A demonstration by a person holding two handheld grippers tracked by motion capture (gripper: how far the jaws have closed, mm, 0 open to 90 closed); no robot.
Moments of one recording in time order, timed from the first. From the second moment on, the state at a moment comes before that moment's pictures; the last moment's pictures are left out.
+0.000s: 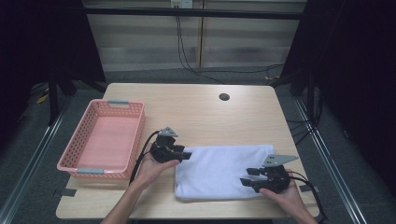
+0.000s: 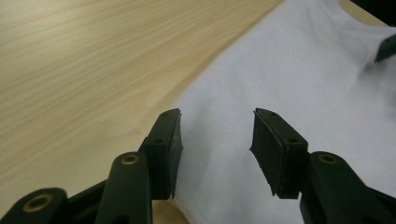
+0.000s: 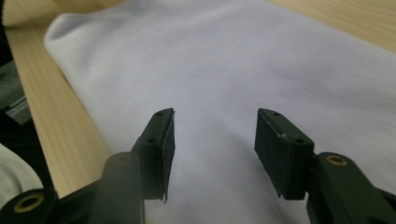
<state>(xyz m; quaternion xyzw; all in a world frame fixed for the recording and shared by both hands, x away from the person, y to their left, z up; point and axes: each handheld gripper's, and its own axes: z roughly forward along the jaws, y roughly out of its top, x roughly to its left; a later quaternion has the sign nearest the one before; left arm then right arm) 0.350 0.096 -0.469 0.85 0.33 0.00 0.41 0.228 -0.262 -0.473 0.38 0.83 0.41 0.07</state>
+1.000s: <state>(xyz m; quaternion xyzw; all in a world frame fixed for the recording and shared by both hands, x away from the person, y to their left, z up) 0.373 0.115 -0.486 0.82 0.38 0.02 0.42 0.241 -0.086 -0.498 0.22 0.89 0.40 -0.01</state>
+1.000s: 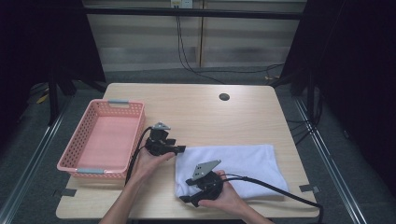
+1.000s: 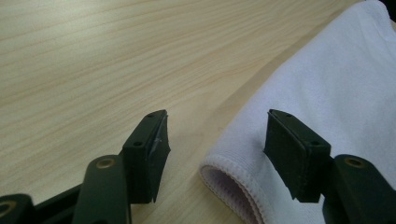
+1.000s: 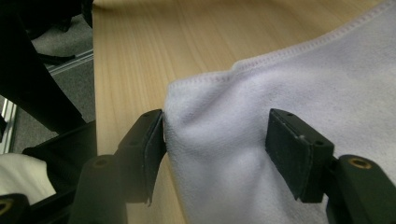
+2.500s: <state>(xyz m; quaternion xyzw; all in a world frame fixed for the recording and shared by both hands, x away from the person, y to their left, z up) 0.371 0.118 -0.476 0.80 0.37 -0.06 0.46 0.246 -0.095 -0.477 0.26 0.86 0.44 0.03</state>
